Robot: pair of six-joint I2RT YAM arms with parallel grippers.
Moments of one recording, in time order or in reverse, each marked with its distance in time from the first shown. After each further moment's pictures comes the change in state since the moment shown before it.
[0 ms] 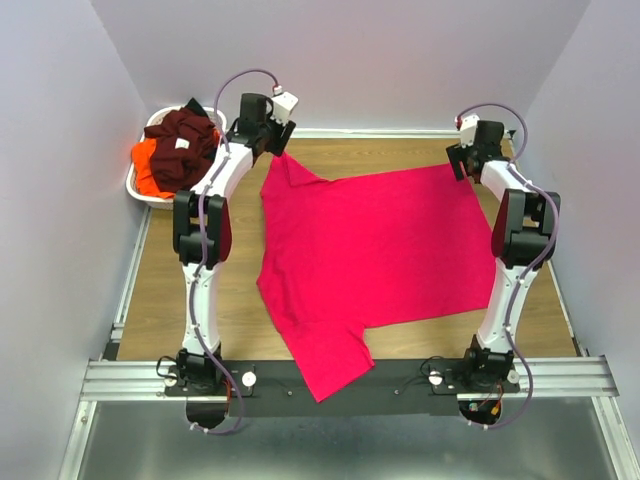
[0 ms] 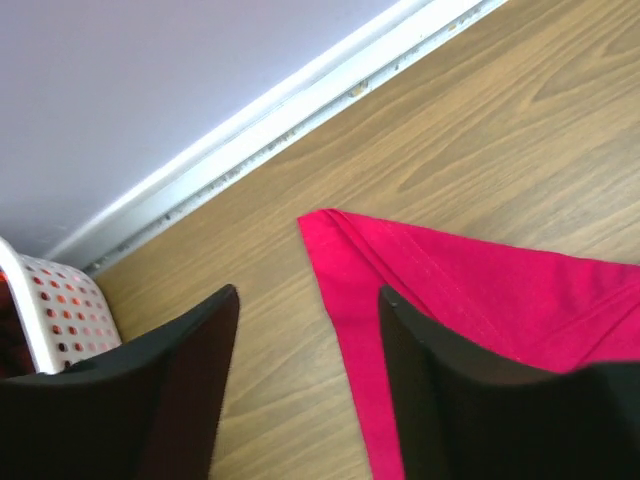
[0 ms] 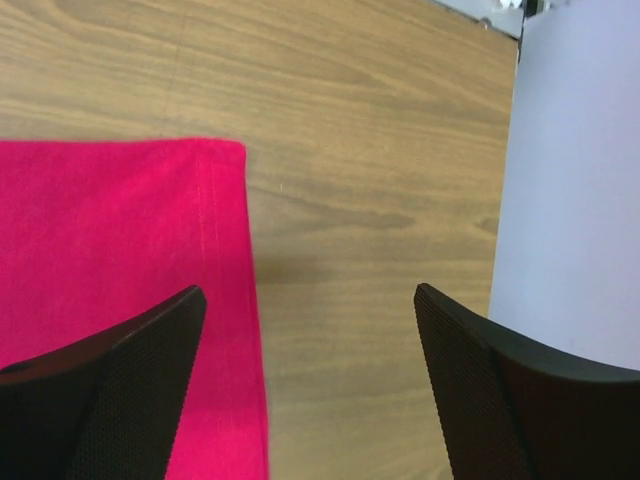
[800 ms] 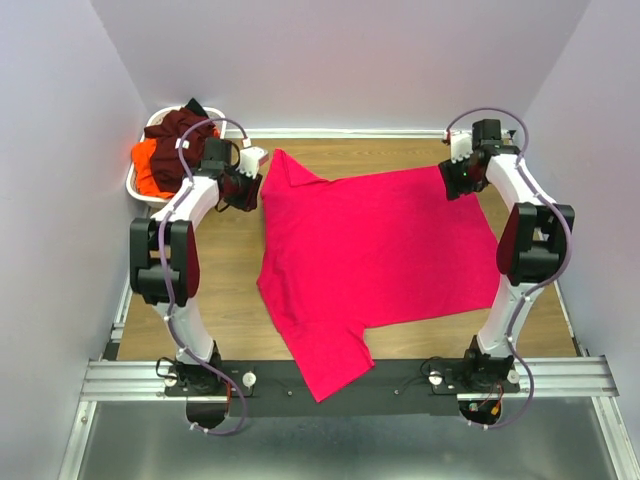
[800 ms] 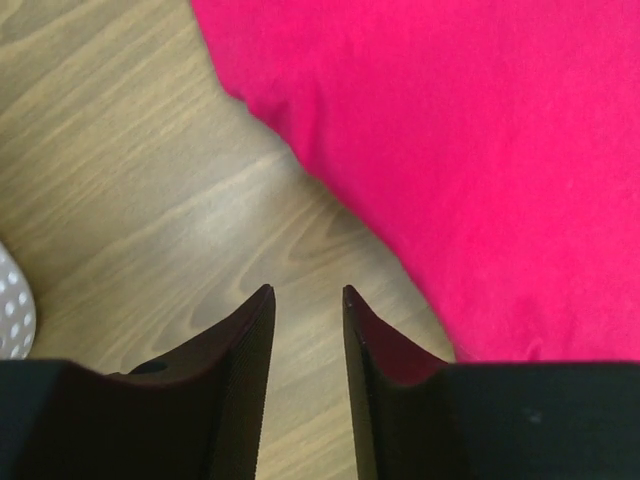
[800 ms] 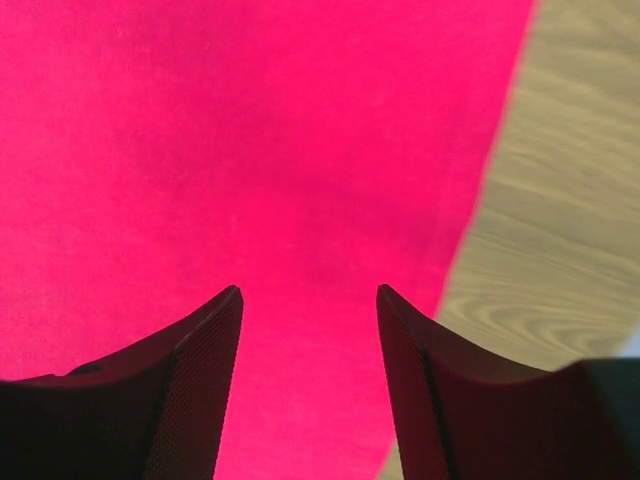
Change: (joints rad) left arm 0.125 -0.496 -0.707 -0.203 0.216 0.002; right arm 0.032 -0.235 -0.025 -0.605 -0.255 0.053
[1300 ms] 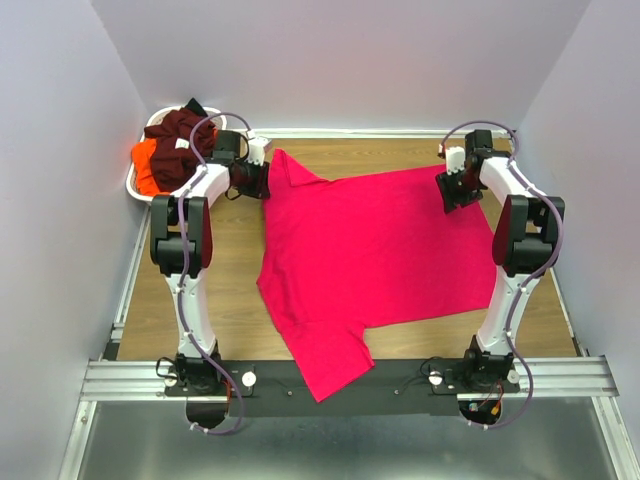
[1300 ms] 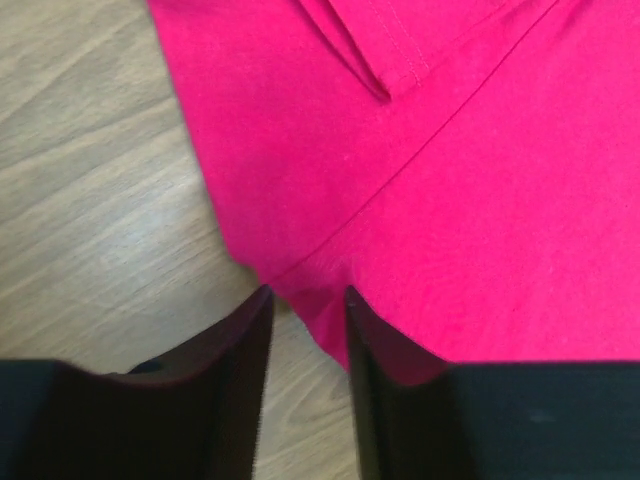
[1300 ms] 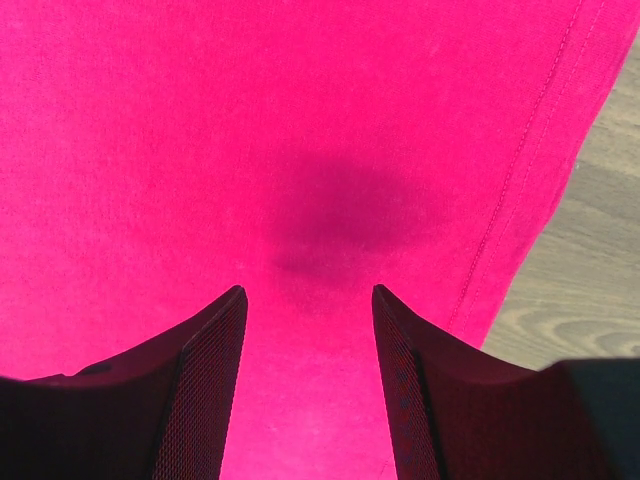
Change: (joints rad) left arm 0.000 0.312 0.285 0.047 0.096 -0.169; right arm 0.008 0.119 0.001 -0.043 0.012 0.015
